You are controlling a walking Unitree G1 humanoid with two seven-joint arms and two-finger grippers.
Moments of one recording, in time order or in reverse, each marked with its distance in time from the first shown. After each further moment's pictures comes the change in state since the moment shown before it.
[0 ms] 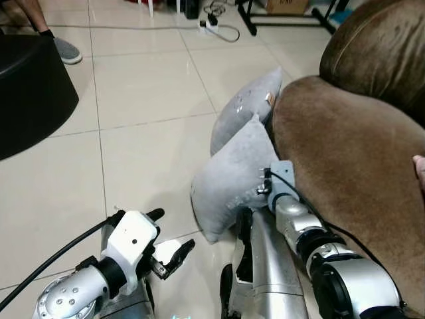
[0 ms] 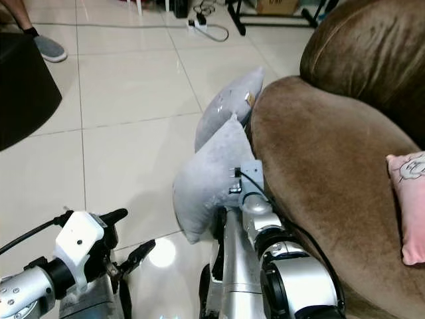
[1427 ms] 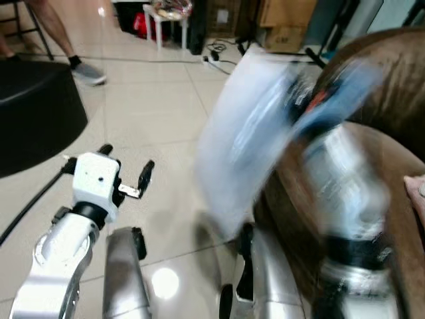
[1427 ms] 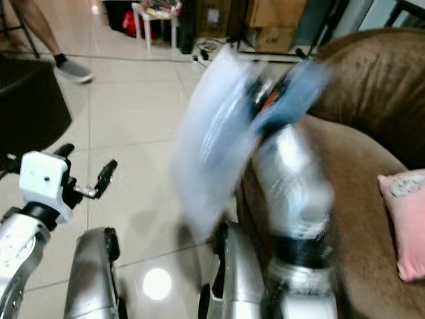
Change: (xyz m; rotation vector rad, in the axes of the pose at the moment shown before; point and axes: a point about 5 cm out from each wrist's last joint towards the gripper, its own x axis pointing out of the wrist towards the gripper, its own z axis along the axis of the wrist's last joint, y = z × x) left arm 0.015 0.076 0.038 0.062 -0.250 0.514; right arm -0.132 -0.048 0.196 0.477 -0.918 0.279
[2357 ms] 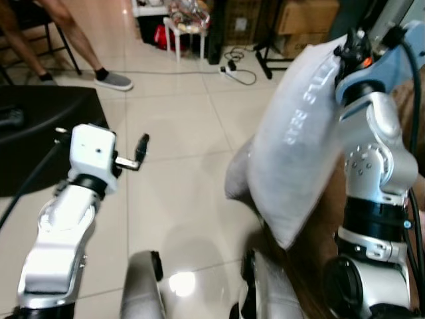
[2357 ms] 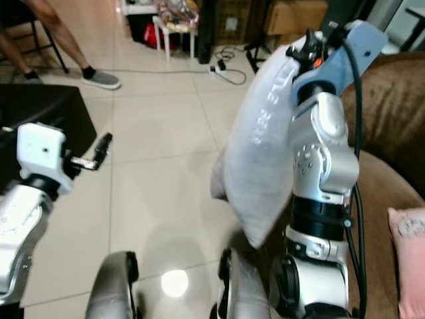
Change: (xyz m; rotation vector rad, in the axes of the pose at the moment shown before) left arm 0.032 0.008 0.013 0.009 -0.066 0.045; right arm 0.015 -0.027 0.012 -0.083 -0.006 -0.245
